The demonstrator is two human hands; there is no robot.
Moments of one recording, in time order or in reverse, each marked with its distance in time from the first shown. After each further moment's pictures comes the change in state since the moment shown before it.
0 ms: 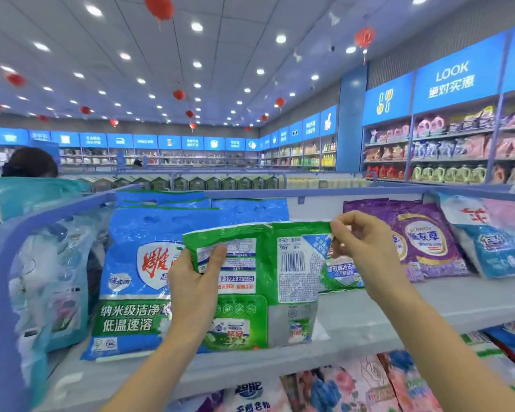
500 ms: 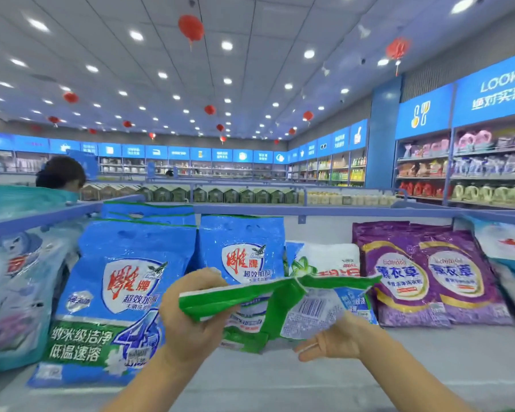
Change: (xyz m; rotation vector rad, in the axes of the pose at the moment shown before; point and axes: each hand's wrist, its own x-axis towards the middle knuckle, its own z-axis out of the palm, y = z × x) left_hand 0.002 -0.019 0.066 -0.111 -0.072 0.758; right_hand 0.045 0.128 -0.015 0.308 -0.796 0.993
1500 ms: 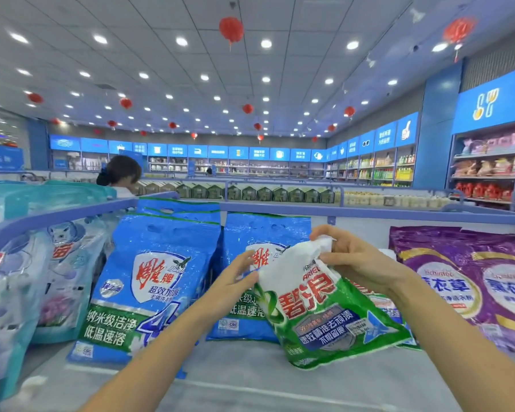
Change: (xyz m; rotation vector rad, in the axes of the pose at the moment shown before) left_hand -0.013 -0.084 0.006 0.043 -0.561 -1.025; right_hand 0.011 -0.089 -0.024 -0.309 -0.309 -0.590
